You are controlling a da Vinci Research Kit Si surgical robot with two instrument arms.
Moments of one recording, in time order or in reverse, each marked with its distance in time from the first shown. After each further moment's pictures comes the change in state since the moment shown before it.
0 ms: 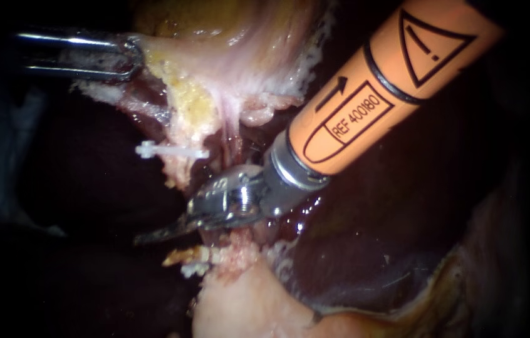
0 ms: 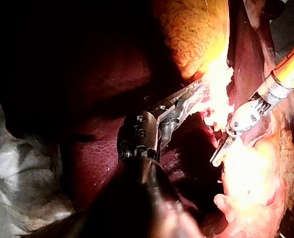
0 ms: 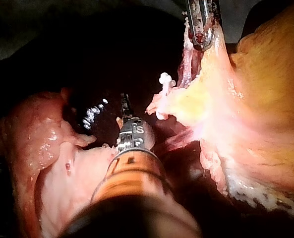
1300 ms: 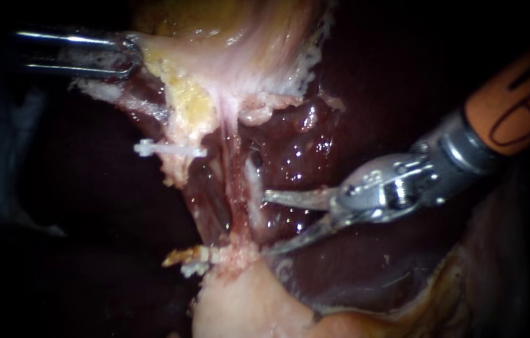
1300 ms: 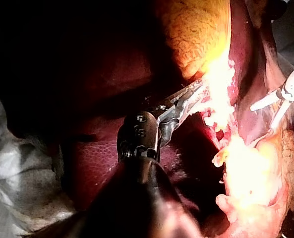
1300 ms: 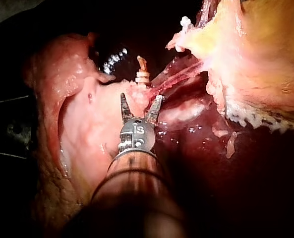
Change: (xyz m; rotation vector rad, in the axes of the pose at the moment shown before) right arm -0.006 -0.007 -0.017 -0.468 0.072 -0.107; left arm 0.000 -0.001 0.000 -0.003 -0.001 0.001
